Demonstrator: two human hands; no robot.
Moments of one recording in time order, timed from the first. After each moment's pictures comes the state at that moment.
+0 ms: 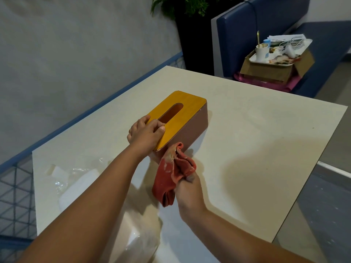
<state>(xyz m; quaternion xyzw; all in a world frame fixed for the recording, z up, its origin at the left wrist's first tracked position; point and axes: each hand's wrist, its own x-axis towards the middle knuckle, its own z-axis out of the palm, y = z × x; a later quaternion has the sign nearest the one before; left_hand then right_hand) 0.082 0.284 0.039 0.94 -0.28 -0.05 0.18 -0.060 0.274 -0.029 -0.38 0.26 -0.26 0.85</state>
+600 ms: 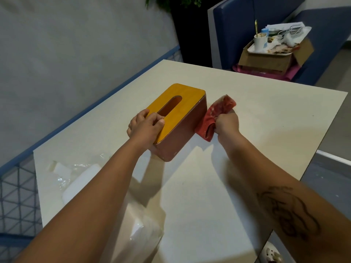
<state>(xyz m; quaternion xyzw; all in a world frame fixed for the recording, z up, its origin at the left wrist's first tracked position) 0.080 0.284 0.039 0.94 -0.29 -0.05 0.18 -0.018 0.113 -0.026 -0.40 0.41 -0.31 0.76</state>
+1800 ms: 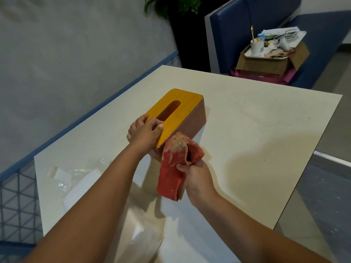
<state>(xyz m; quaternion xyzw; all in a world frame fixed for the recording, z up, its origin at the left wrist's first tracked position) 0.079 0.285 0.041 0.94 -0.28 -0.05 0.19 -0.064 0.253 -0.017 -0.33 0.29 -0.23 0.87</state>
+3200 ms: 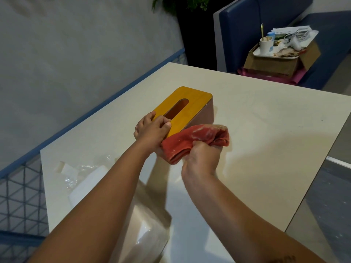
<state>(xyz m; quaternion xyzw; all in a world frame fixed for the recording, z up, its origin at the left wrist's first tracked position) 0.079 0.286 0.042 0.94 -0.28 -0.07 0.20 -0.025 0.247 0.023 -0.12 0.38 -0.41 0.82</state>
